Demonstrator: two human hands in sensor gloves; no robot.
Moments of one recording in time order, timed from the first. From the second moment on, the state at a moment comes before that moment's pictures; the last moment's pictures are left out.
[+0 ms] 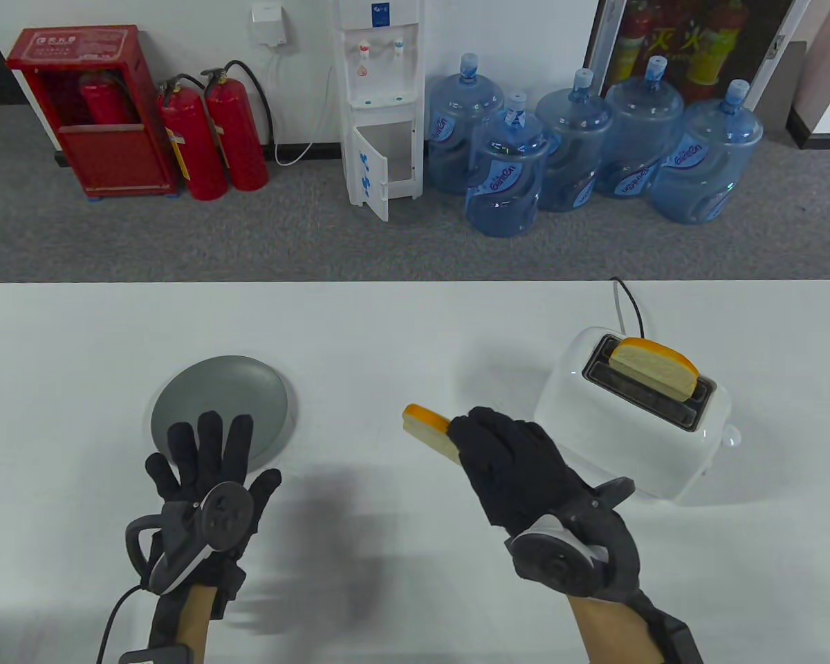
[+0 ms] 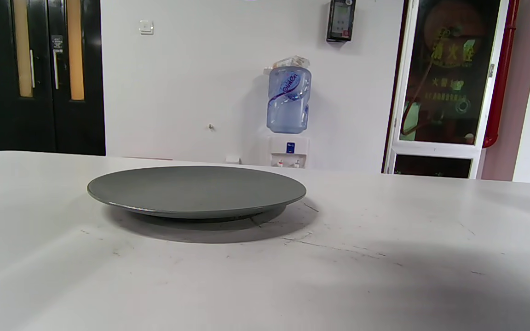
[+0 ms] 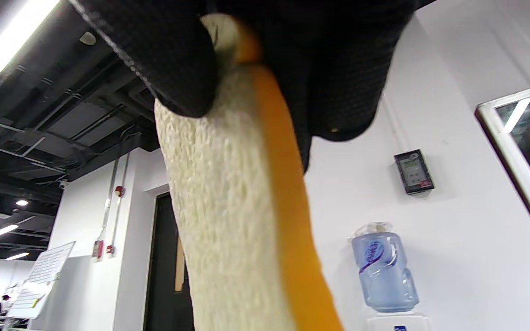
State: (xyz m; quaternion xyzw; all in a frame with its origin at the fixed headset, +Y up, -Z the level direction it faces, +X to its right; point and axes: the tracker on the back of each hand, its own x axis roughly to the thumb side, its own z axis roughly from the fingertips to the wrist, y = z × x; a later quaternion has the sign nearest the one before) left_hand -0.271 -0.705 -0.262 0.05 0.02 0.03 1.00; right_hand 0.113 -0.548 -0.220 0.22 -0.35 0.90 0.15
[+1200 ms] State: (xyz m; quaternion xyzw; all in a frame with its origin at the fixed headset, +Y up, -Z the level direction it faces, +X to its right) left_hand -0.270 -0.705 -0.261 0.05 0.02 0.03 1.00; right_hand 0.276 -0.487 -0.253 0.00 -0.36 0.91 0.19
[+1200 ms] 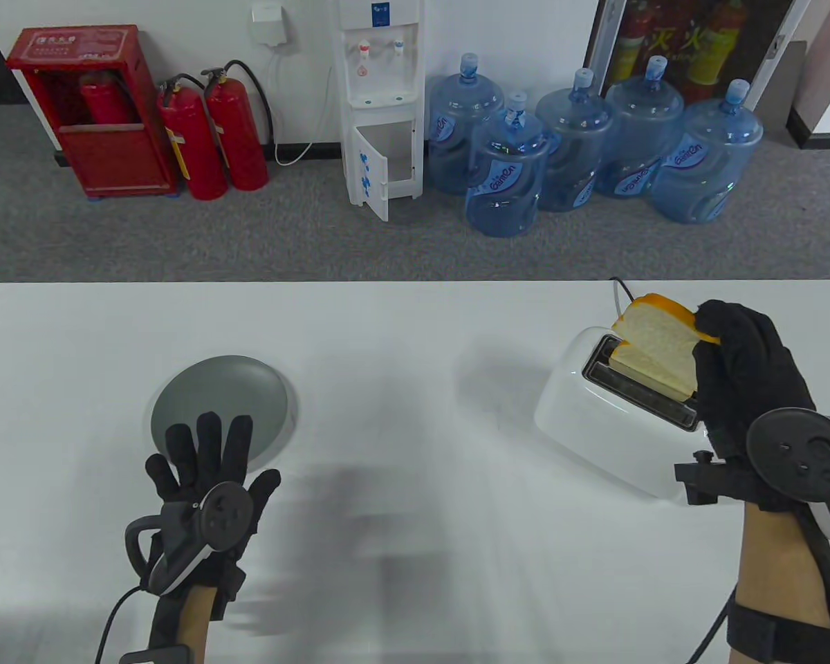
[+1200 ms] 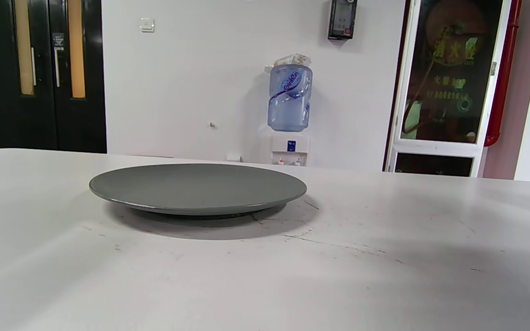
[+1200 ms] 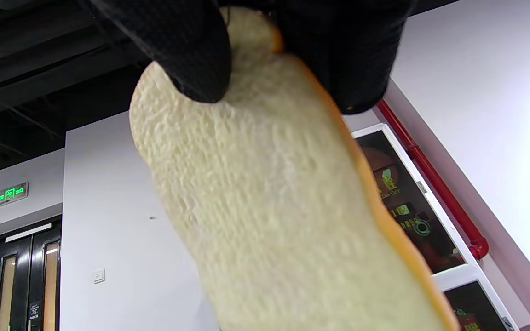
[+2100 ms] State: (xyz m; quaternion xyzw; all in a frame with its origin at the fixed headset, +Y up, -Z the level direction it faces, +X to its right) left_hand -0.268 -0.704 -0.262 0.04 0.02 0.02 1.00; right_hand 0.300 -0.543 -0.286 -0.01 -0.32 0.93 0.21
